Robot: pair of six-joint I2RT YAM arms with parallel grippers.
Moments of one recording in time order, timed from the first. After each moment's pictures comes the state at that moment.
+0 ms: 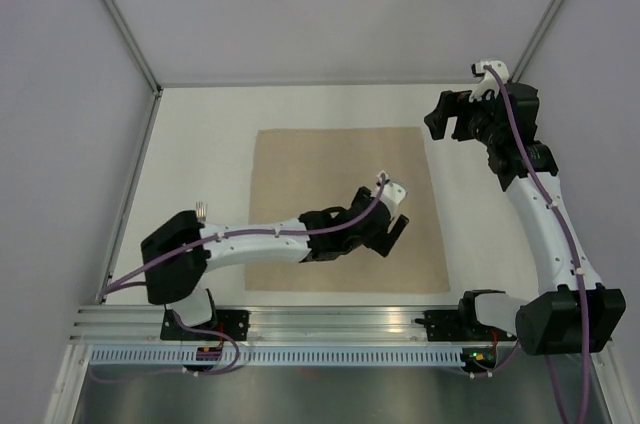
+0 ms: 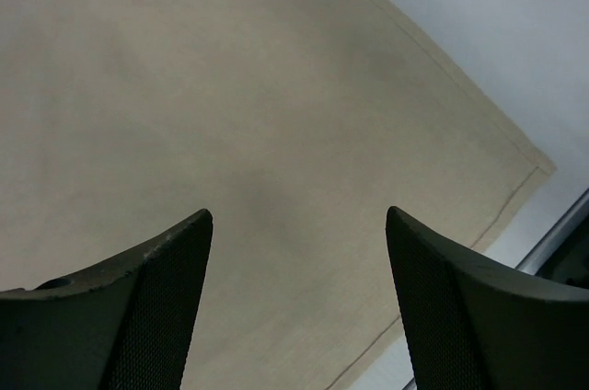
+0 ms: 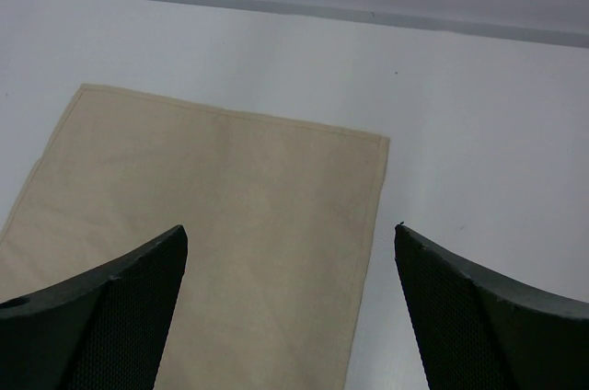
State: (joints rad) left arm -1.21 1.63 1.12 -0.13 -0.36 -0.32; right arm 0.03 1.22 1.20 -0.36 -0.28 0.06
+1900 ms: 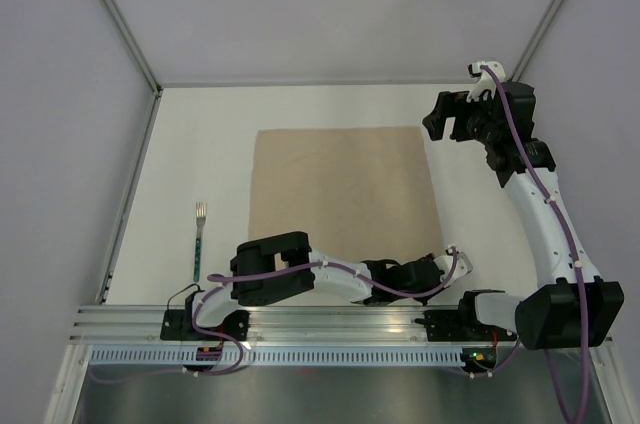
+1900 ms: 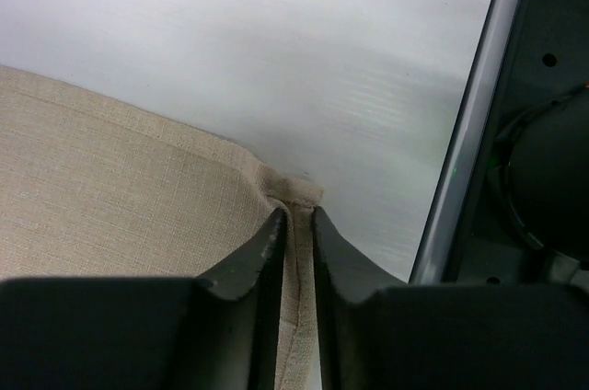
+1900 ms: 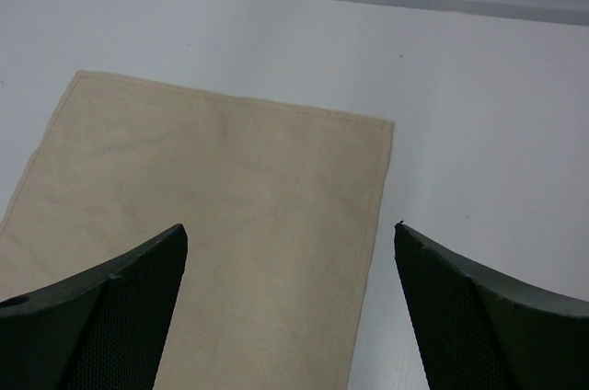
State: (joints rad) left arm -1.45 2.19 1.30 0.38 -0.18 -0.11; right arm 0.03 1.24 1.22 -0.38 -0.28 0.06
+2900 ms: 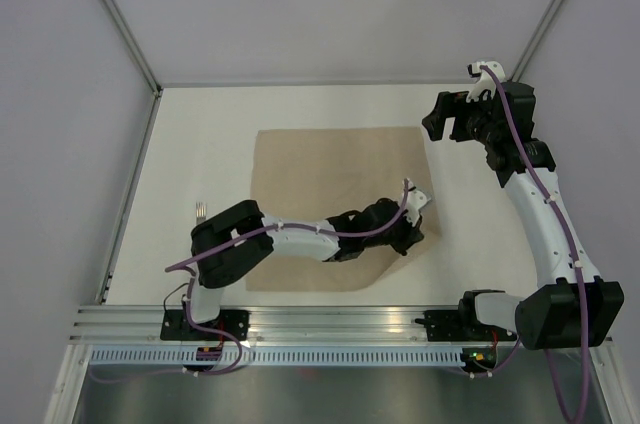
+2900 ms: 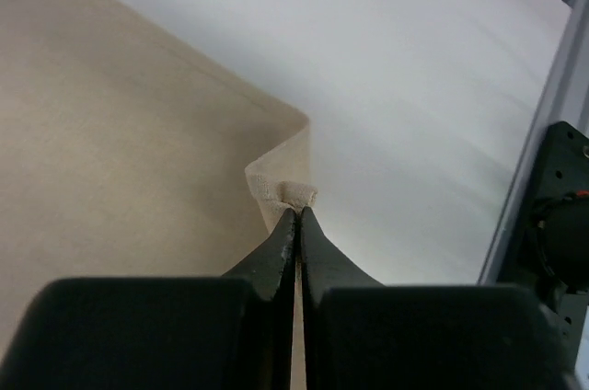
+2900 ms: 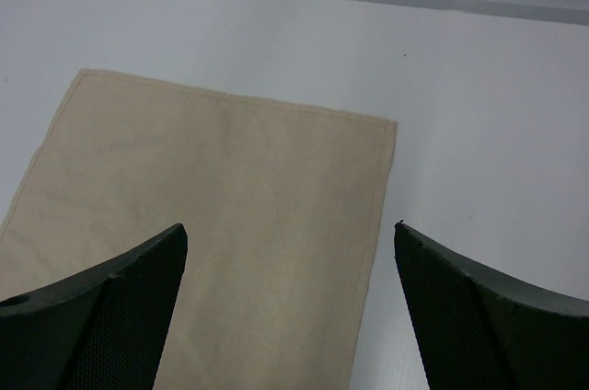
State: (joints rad) left arm -1.21 1.96 1.16 0.40 -0.01 -0.29; right arm 0.03 1.25 1.22 -0.38 -0.29 0.06
